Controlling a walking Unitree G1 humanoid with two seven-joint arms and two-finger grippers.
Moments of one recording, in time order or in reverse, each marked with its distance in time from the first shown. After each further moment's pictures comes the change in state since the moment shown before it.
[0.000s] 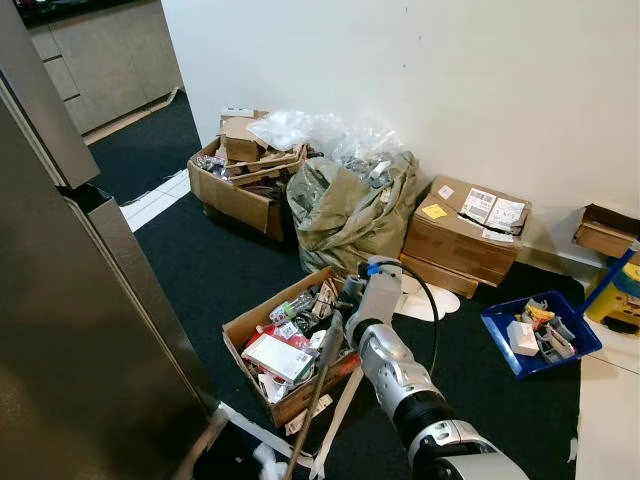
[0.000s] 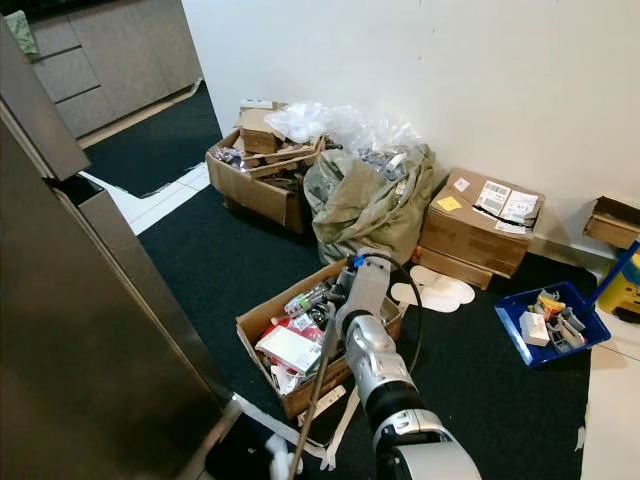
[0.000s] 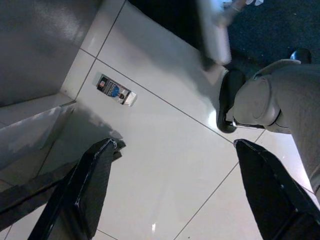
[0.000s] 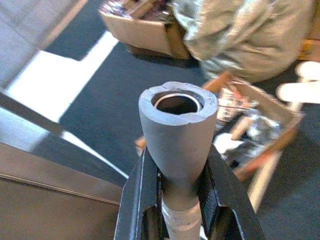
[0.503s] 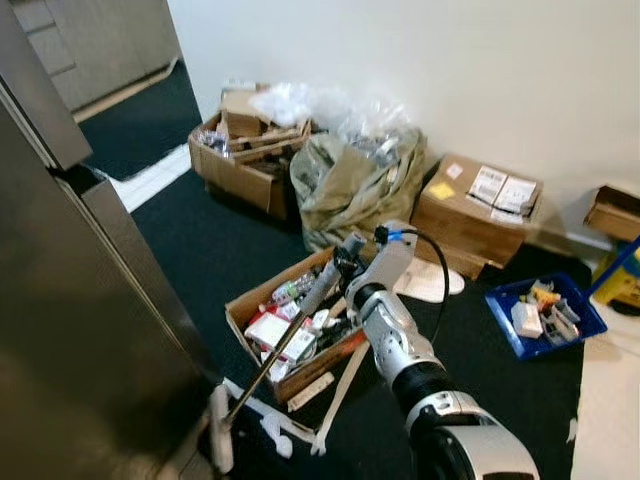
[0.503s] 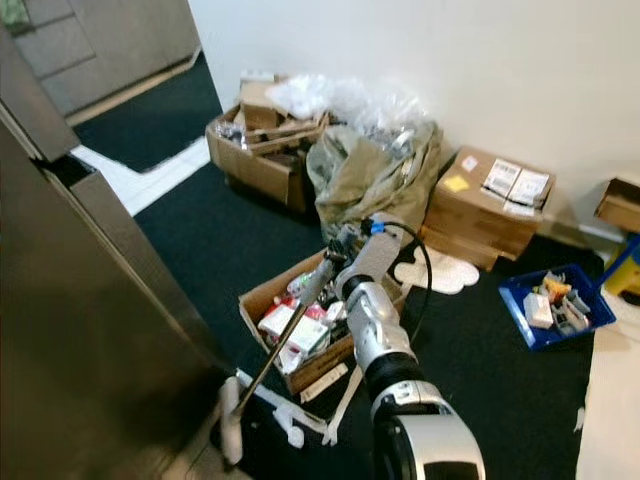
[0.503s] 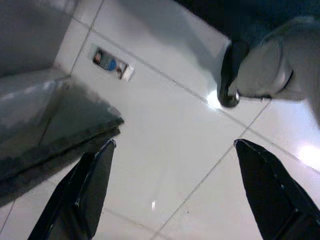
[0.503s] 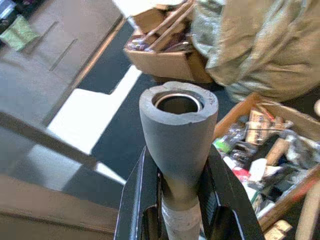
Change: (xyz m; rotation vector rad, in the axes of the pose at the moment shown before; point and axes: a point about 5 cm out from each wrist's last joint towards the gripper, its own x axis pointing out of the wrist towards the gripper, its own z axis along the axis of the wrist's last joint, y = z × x) left arm -0.006 0.004 -0.016 0.006 0.027 -0.005; right arm 0.009 0.014 0.041 0.084 -0.181 0.047
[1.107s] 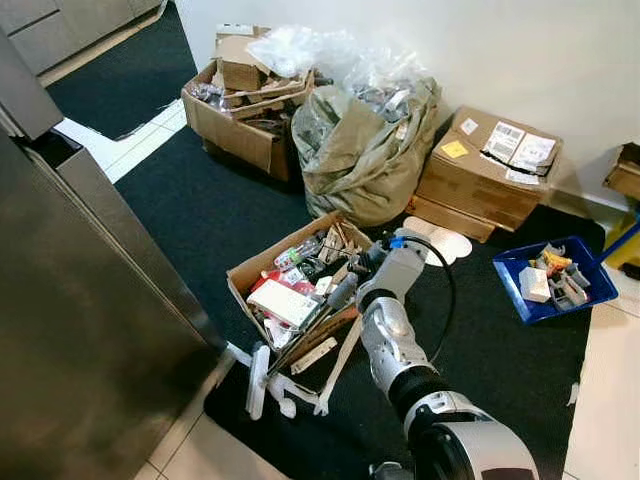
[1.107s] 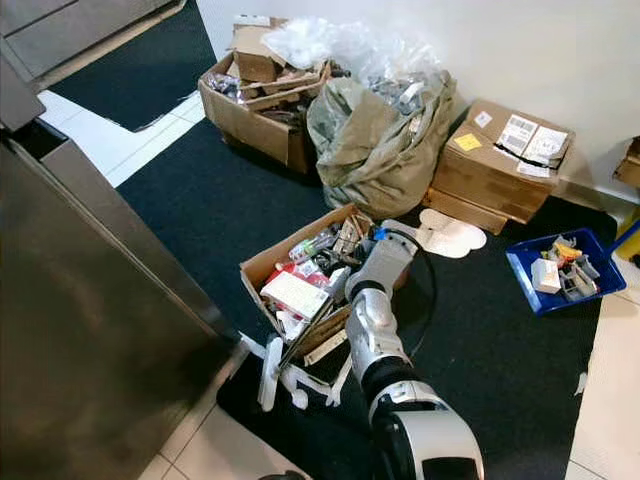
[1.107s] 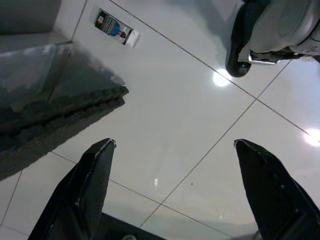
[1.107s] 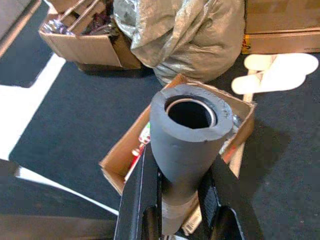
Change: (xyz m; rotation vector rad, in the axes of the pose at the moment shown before) left arm -0.009 0.006 -0.018 0.011 0.000 -0.009; right arm -0.007 -0.024 -0.007 -0.165 -0.028 -0.283
